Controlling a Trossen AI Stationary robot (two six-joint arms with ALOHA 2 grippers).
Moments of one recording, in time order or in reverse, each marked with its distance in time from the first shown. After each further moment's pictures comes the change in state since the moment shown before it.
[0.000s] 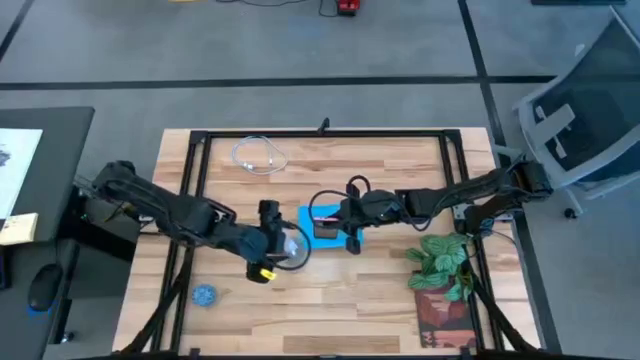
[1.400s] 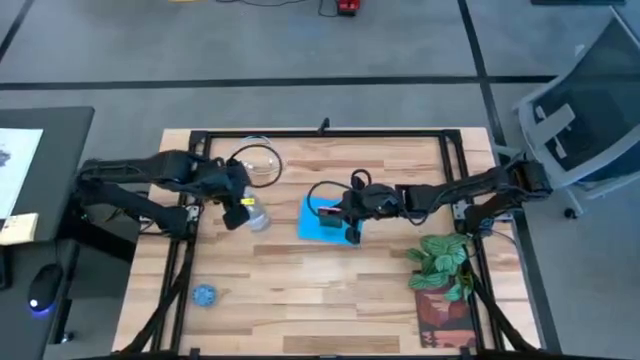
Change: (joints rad) left arm 0.388 -0.286 -0.131 -0.399 0.173 -0.371; right arm -0.086 0.001 -0.082 0.034 0.033 0.002
